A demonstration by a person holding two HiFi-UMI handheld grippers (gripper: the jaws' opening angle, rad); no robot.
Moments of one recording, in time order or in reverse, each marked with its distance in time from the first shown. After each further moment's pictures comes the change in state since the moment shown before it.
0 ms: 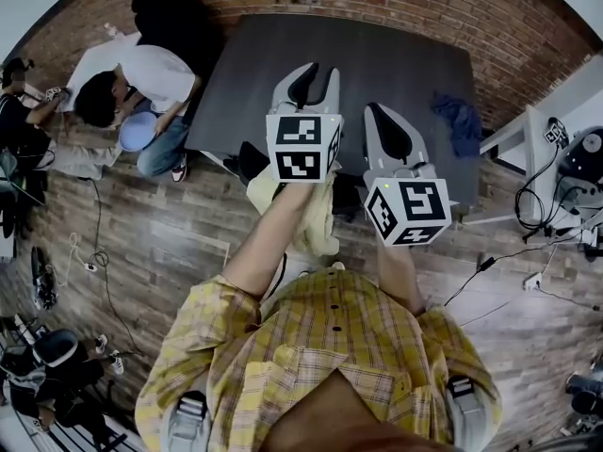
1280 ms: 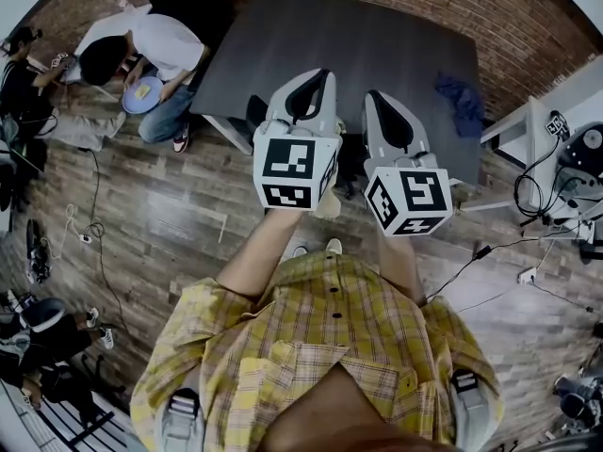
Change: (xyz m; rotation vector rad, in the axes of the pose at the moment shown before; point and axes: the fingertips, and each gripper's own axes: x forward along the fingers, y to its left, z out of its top) left arm -0.124 -0.038 0.006 0.002 -0.057 -0.005; right arm -0.058 0.046 -0.006 -0.011 0.008 0.049
